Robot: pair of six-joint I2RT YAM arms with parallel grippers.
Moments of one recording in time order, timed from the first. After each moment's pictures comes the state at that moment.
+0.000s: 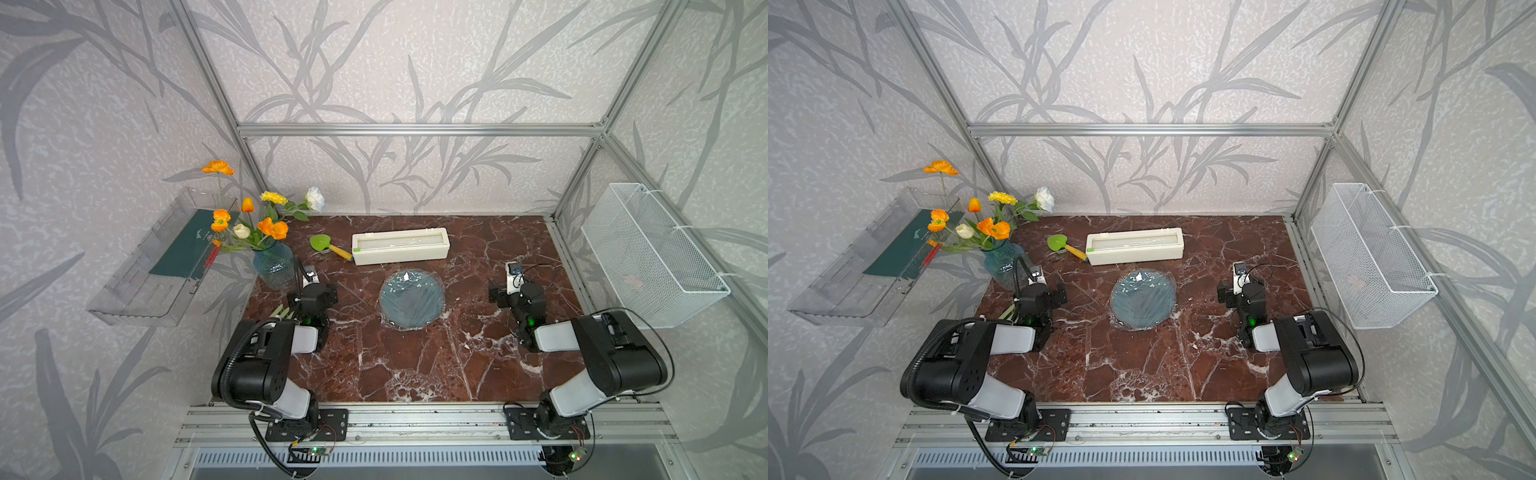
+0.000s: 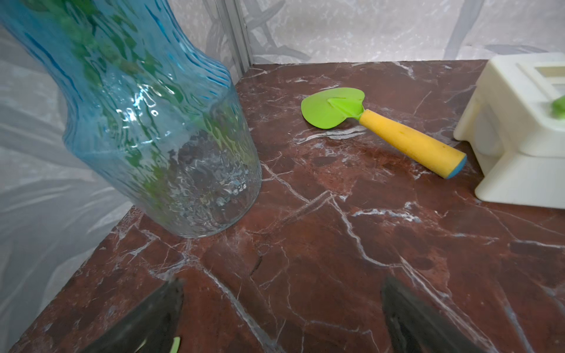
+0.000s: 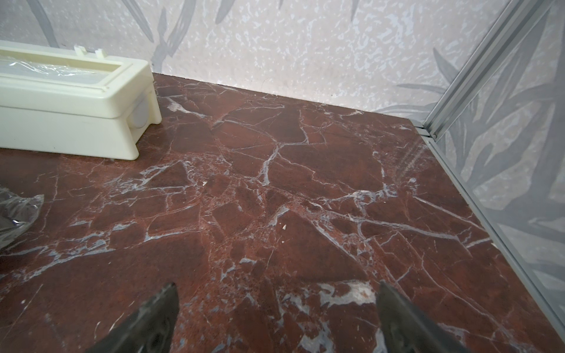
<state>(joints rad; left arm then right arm) -0.05 1.53 0.36 0.76 -0.43 -0.03 0.14 1.58 0.35 0.91 0.11 -0.10</state>
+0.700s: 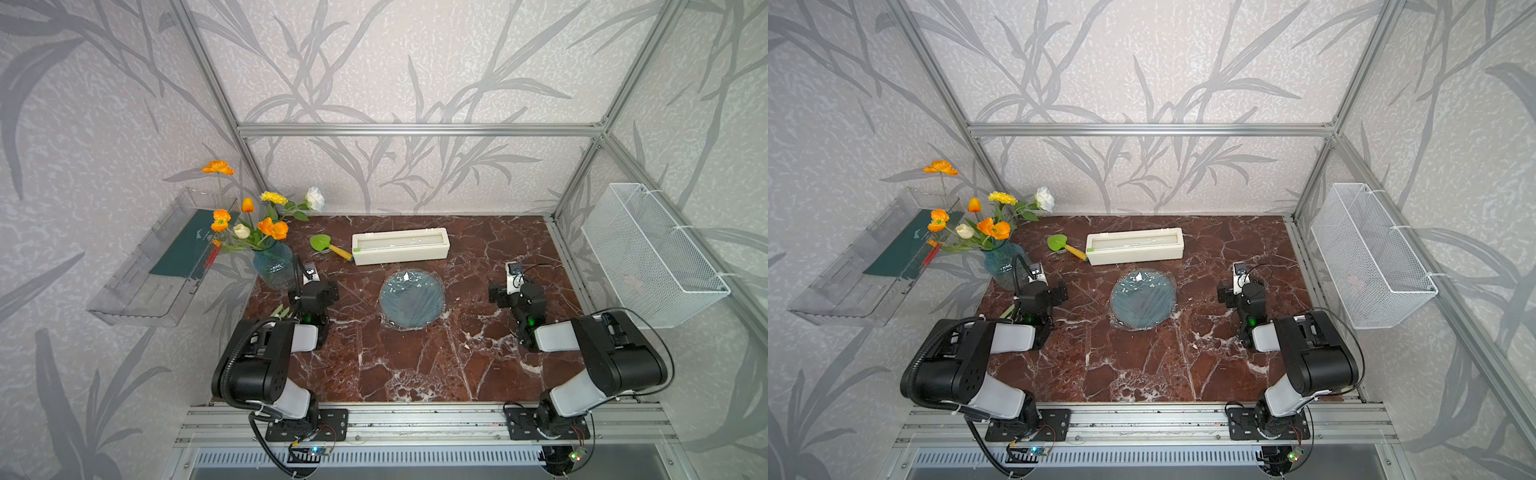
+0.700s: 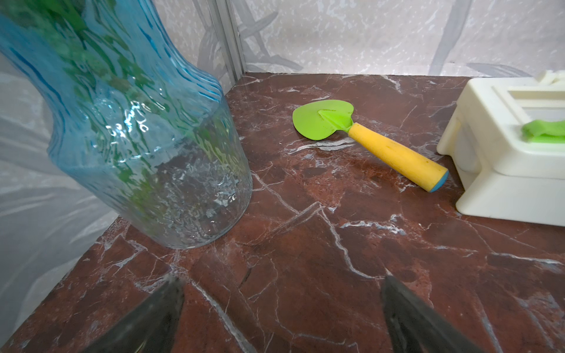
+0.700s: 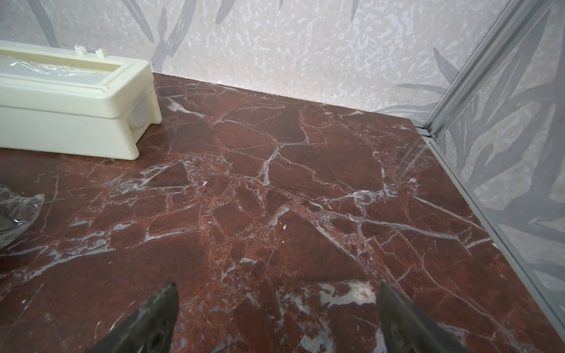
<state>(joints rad) -0.05 1.53 0.37 0.76 -0.41 -0.05 0.14 1.58 0.35 0.91 0.11 -0.10</state>
